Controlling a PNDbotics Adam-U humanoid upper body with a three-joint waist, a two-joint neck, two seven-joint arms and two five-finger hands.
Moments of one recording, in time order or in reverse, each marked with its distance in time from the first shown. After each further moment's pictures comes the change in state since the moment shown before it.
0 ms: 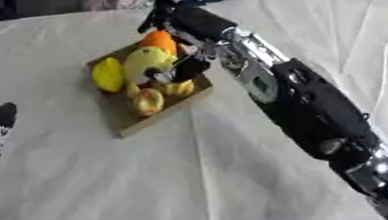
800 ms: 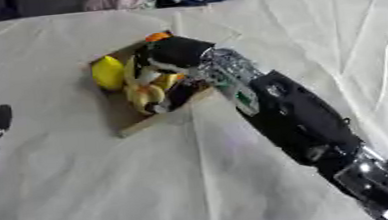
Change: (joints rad) left arm 0.001 0.000 -0.002 0.007 -0.018 0.006 -0.014; right arm -0.026 0.060 0.086 0.139 0.201 -0.117 0.085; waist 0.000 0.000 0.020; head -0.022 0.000
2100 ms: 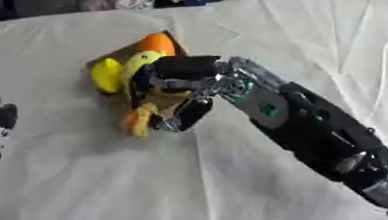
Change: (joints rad) left arm 0.000 0.001 0.000 0.001 -0.003 0.000 -0.020; right arm 0.078 -0.110 0.076 -0.269 -0.521 -0.058 0.162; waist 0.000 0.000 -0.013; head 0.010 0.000
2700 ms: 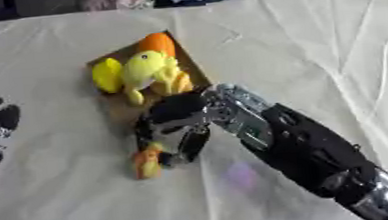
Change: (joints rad) left arm 0.000 0.000 -0.006 0.000 -0.001 0.000 -0.010; right arm 0.053 0.067 0.066 0.080 0.140 -0.120 0.092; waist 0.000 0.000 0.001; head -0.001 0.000
